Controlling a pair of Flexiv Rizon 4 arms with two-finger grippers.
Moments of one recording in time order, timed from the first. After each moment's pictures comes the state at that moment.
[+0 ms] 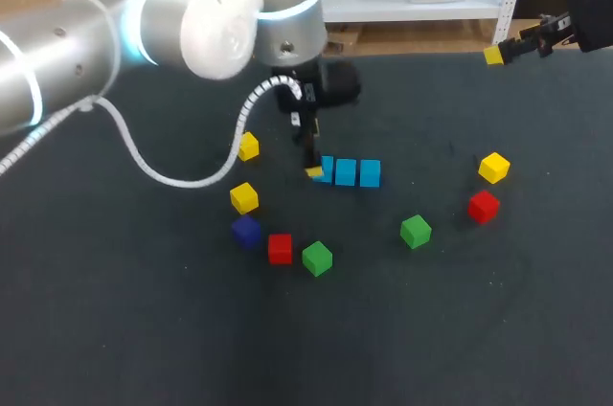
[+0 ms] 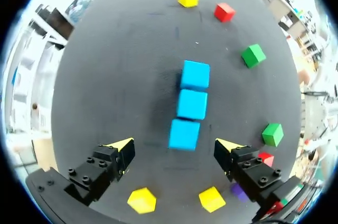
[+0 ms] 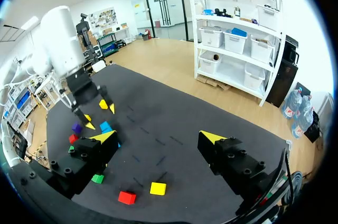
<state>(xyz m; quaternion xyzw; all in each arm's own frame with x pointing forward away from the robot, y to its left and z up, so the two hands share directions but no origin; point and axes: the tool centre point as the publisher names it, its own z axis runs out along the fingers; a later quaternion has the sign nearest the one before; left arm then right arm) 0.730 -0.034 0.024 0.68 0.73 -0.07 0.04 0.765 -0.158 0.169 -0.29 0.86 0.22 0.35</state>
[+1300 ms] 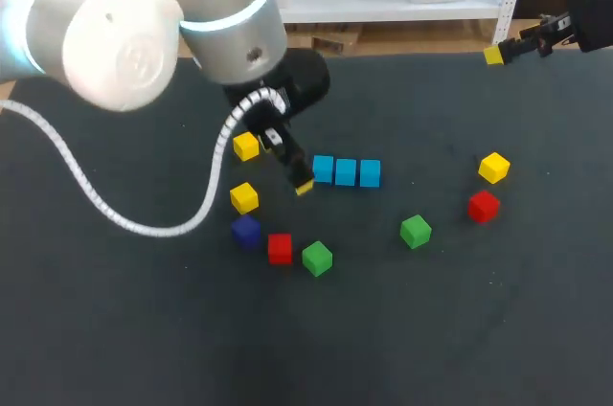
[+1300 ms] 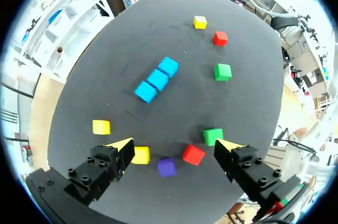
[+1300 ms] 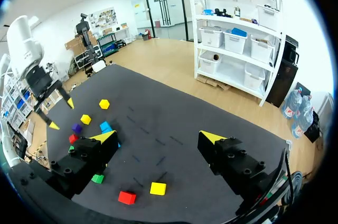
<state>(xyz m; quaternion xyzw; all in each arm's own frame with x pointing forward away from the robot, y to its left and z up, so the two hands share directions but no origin) 0.611 -0.009 0.101 0.50 0.86 -0.06 0.08 0.765 -0.158 0.169 -0.29 0.86 0.22 0.35</state>
